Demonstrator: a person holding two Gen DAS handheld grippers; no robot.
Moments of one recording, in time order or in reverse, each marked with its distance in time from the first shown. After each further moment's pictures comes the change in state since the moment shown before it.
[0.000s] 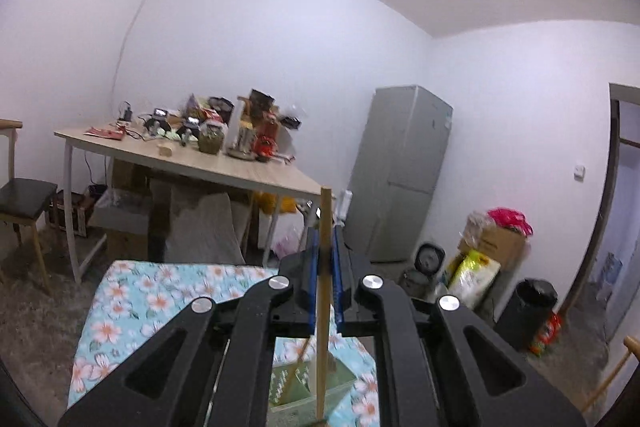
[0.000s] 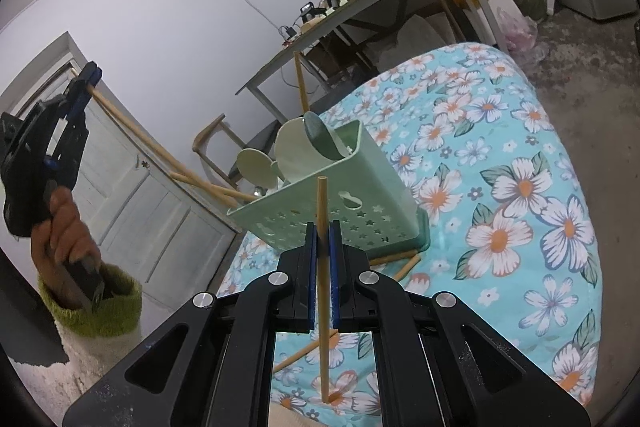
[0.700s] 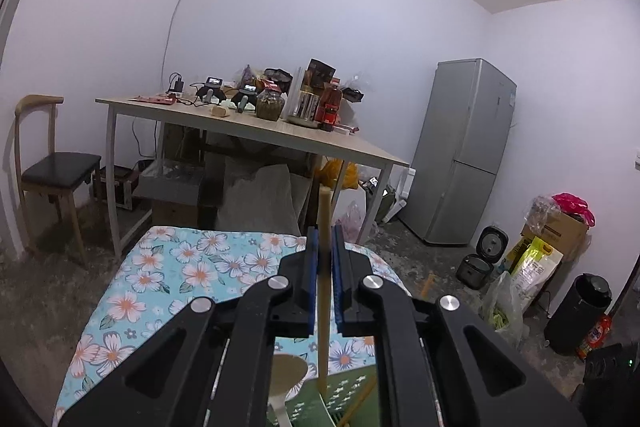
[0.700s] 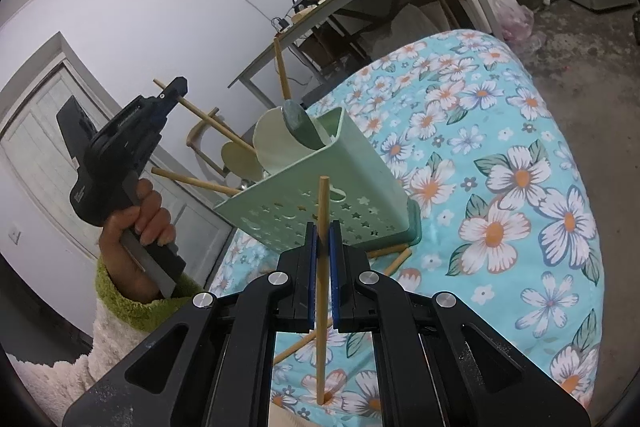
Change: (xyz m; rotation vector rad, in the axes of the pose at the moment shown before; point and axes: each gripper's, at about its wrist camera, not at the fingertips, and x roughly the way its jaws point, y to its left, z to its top) left arm 0.090 0.051 -0.069 -0.012 0.083 0.221; right arm 0.011 -0.009 0.000 0.016 0.033 -0.015
